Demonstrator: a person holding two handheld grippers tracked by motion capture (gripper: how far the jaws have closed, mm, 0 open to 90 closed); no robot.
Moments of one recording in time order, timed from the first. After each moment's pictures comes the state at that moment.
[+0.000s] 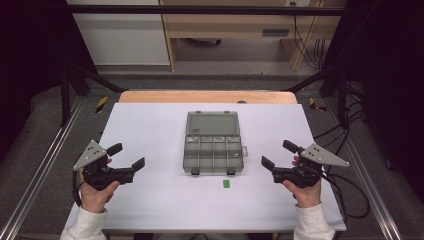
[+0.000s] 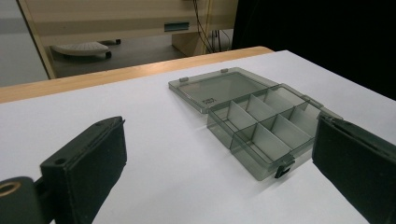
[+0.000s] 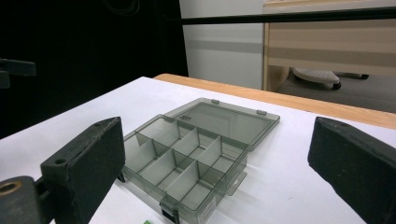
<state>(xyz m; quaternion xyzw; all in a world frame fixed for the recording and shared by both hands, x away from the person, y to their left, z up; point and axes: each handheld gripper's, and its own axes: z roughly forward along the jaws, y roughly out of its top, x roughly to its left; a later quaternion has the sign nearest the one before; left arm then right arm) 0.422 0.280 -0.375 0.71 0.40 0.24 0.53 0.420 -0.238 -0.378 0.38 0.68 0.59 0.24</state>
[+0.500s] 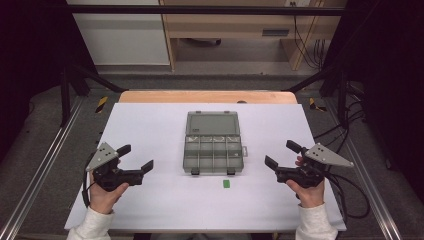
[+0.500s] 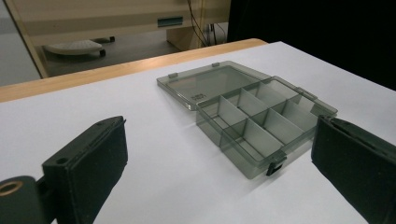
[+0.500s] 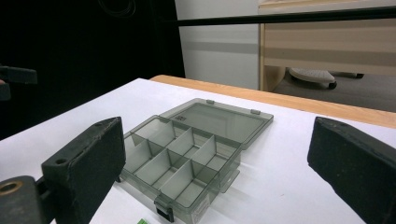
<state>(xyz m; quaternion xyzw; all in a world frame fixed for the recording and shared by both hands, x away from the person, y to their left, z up) 0.422 0.256 -0.381 0.73 0.38 0.23 0.52 0.419 -0.246 -0.378 0.38 0.67 0.59 0.24</state>
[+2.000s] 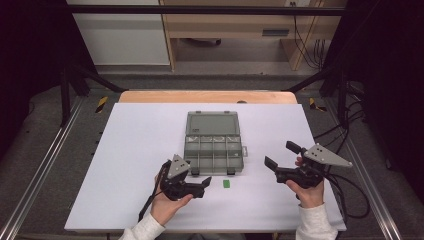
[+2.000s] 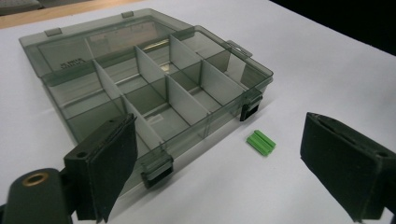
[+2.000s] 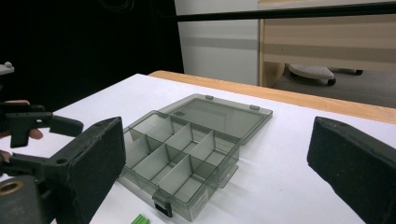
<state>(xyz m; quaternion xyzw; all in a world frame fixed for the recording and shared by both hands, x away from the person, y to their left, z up) 0.422 0.112 -0.426 0.79 0.37 0.17 0.46 0.420 -0.246 -0.381 0.39 0.68 0.58 0.24</state>
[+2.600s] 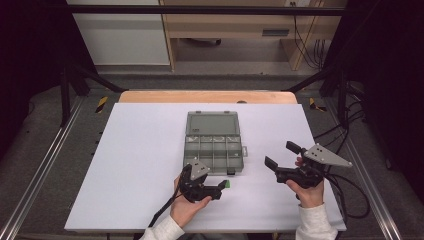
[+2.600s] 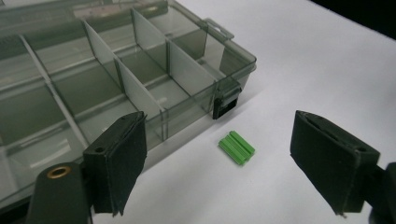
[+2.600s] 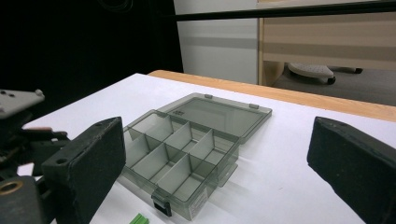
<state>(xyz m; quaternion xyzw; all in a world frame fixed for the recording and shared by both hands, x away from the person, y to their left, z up) 0.427 0.065 -0.453 0.80 0.38 0.15 0.44 0.421 -0.246 -0.383 0.39 0.67 0.58 0.24</state>
